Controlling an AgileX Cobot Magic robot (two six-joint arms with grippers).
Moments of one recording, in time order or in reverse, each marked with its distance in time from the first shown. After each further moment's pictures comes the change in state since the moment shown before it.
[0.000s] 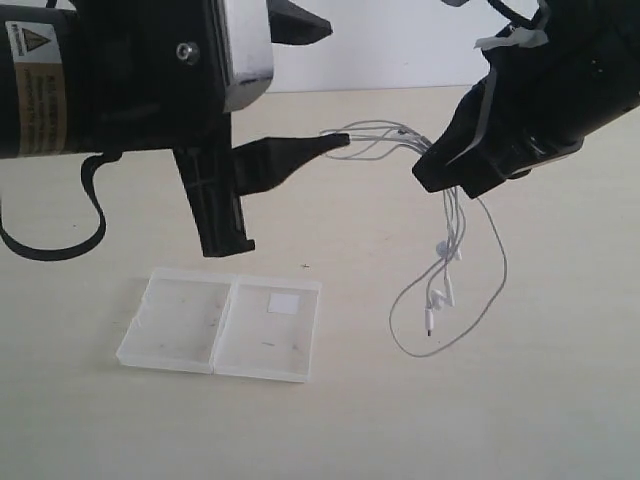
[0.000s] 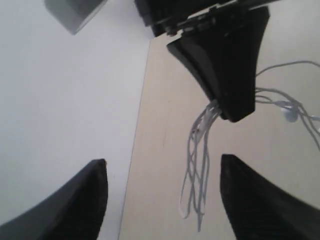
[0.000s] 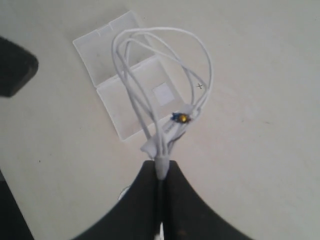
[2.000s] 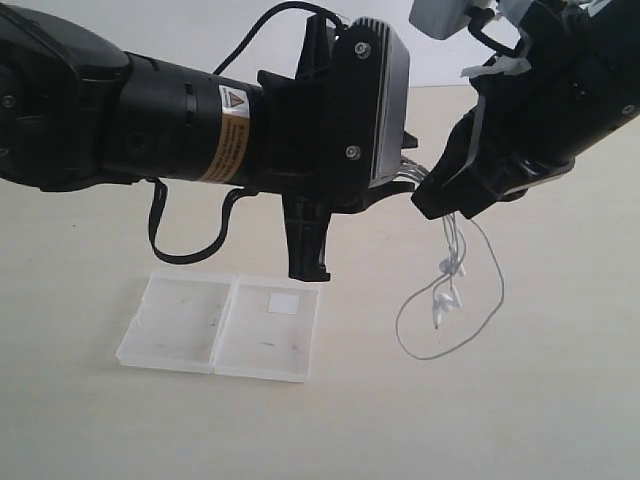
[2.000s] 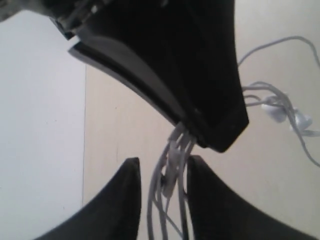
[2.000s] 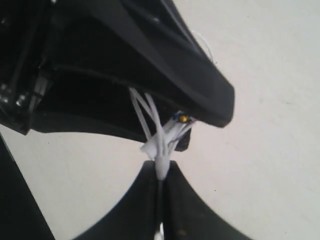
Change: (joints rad) left arm 0.000 0.329 -0.147 -0.035 -0.101 0.174; right arm 0.000 0.049 0.000 -0.004 0.050 0.010
